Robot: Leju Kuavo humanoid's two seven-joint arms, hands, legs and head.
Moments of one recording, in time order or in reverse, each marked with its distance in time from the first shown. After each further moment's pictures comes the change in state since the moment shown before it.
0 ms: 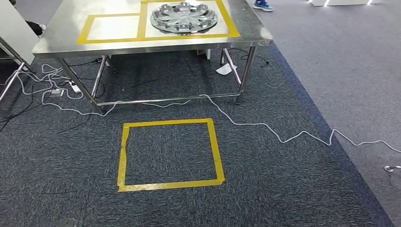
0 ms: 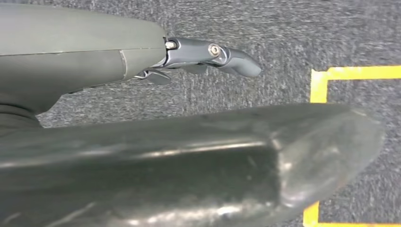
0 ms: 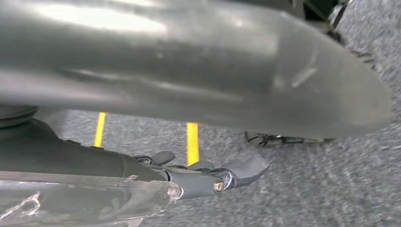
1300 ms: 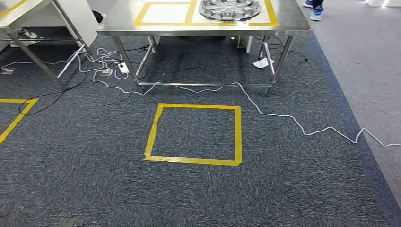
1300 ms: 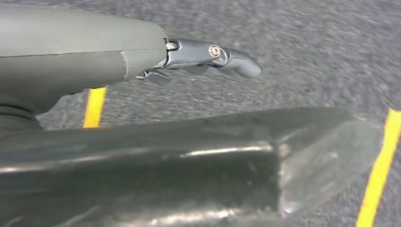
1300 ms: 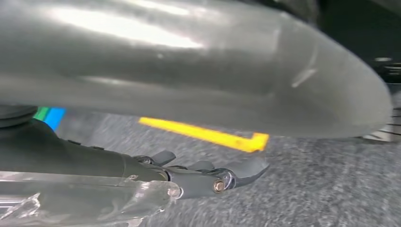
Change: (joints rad) left arm -0.016 0.014 0.009 0.000 -0.014 0.031 0.001; right arm 0.016 -0.012 0.145 0.004 0.131 0.045 0.043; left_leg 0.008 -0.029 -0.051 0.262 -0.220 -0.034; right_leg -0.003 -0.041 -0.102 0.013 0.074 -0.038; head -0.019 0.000
